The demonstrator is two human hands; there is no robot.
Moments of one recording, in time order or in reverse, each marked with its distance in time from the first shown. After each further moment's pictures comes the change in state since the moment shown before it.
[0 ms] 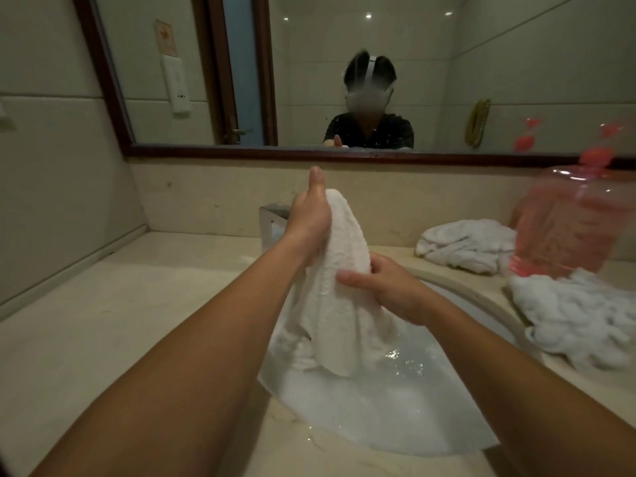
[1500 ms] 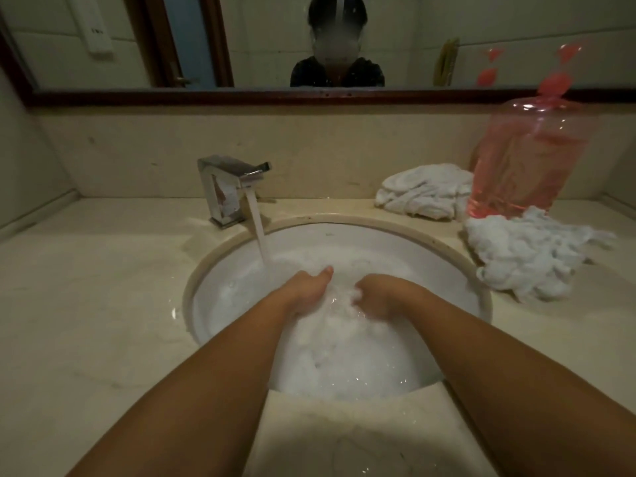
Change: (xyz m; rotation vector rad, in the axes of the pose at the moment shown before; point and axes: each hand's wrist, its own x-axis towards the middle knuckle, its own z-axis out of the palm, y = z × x) left_hand -0.008 -0.185 0.050 0.711 -0.353 -0.361; right_hand -0.028 0.082 -0.043 -1.097 -0.092 0.578
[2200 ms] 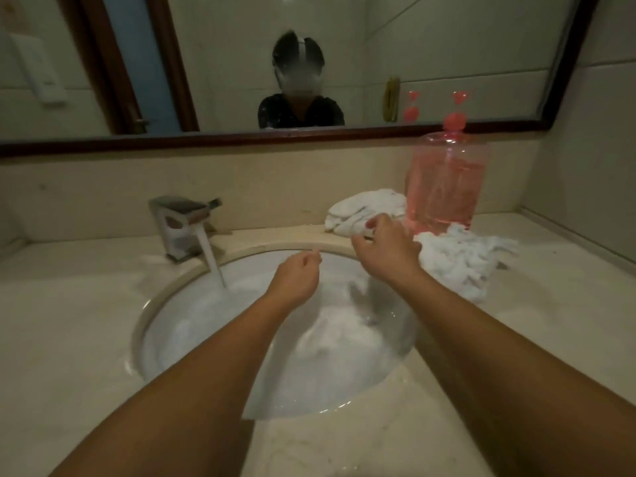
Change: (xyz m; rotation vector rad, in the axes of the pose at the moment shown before) left_hand -0.043 0.094 0.023 -0.019 0.222 0.463; right_hand -0.066 0.052 -0.081 0.436 0.762 0.155
